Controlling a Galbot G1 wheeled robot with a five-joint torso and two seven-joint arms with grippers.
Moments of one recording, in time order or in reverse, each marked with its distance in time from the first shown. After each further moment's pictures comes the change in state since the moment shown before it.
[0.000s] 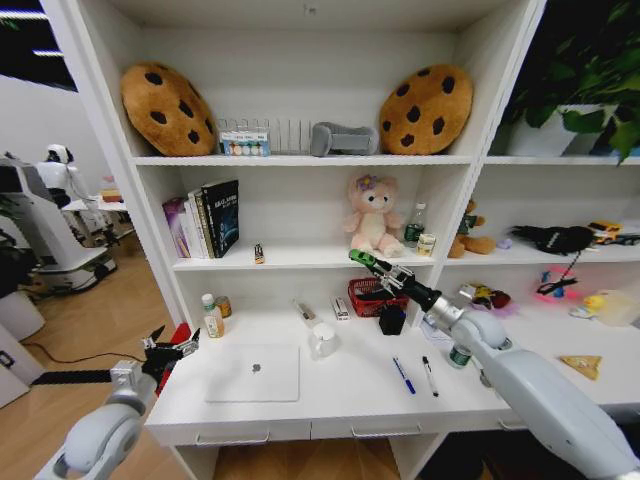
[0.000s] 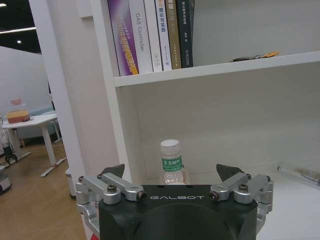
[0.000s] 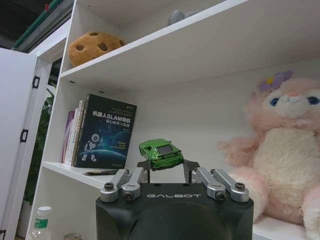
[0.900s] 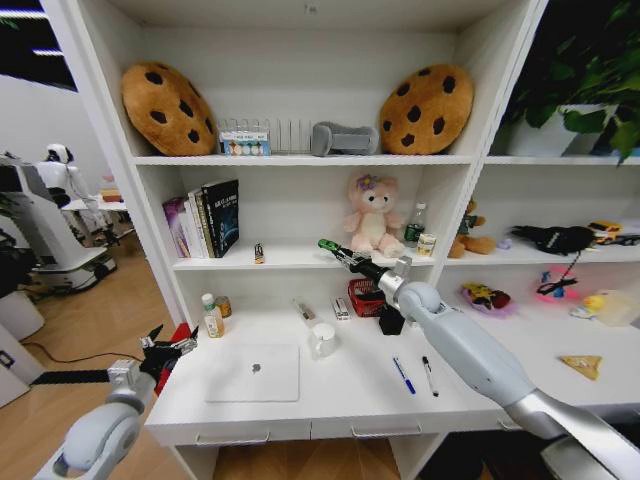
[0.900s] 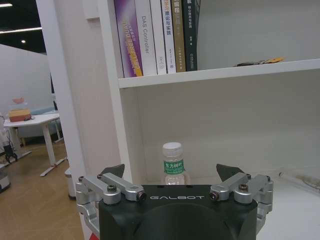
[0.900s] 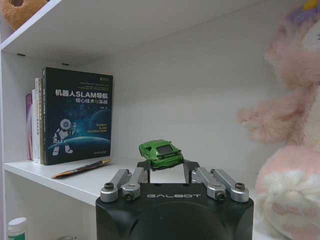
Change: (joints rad) left arm -0.009 -0.025 -0.011 0.009 -0.005 -0.011 0.015; right arm 0.408 0.186 -0.368 -0.165 0.052 -0.242 0.297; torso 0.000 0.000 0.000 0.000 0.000
